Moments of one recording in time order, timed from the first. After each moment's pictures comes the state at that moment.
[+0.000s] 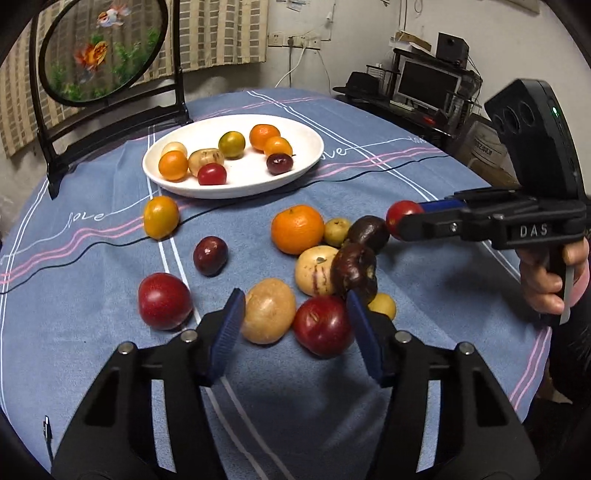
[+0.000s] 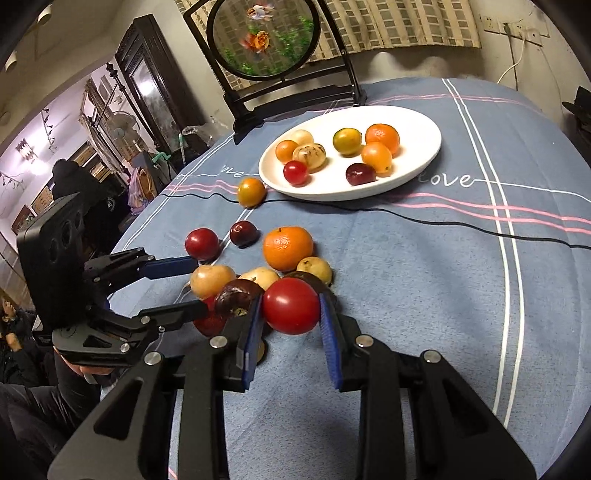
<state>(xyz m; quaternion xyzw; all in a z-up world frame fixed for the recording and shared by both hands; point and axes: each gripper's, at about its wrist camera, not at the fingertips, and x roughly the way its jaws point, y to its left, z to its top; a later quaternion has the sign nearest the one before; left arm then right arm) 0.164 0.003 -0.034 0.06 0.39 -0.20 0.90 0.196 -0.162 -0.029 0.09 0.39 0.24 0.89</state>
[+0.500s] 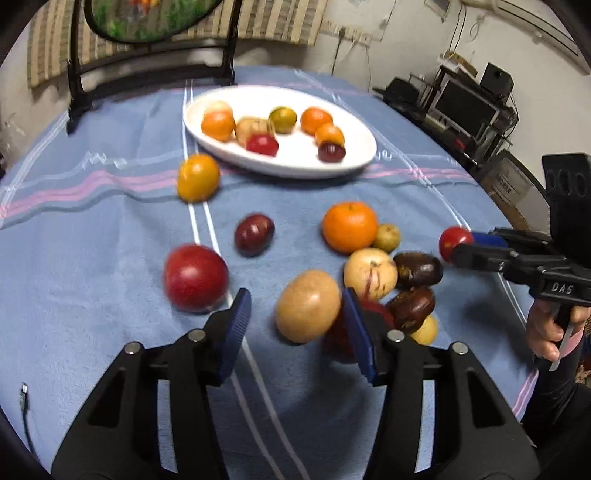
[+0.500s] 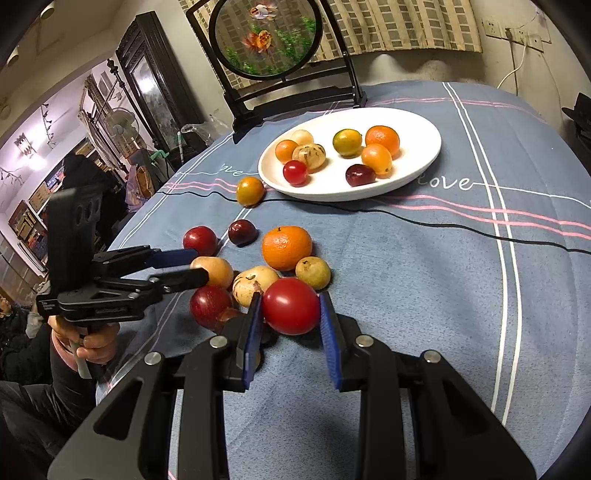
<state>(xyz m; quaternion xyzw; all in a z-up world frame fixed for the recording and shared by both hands) 0.192 0.036 -0.049 -0.05 0.44 -0.15 0.88 0.191 -0.158 -0.028 0.07 0.39 0.23 0.89</state>
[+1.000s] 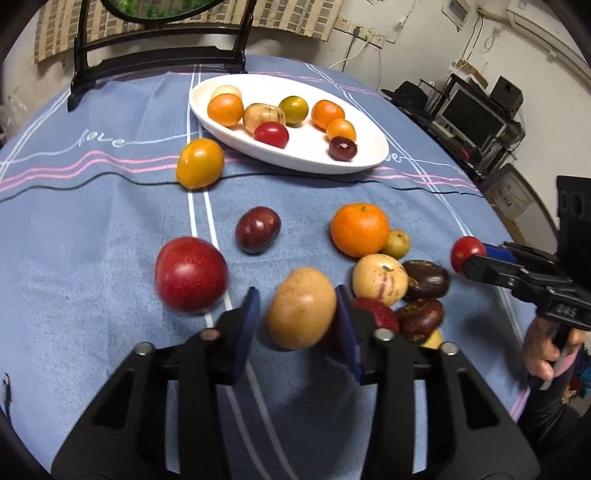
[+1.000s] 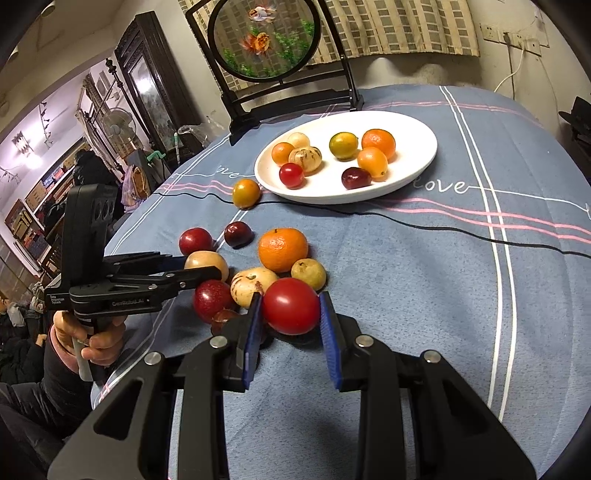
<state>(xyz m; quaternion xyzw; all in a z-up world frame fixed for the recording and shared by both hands) 0.203 0.042 -0.060 -0.09 0.45 -0.15 0.88 0.190 -0.160 -0.028 0.07 0.38 0.22 0.89</state>
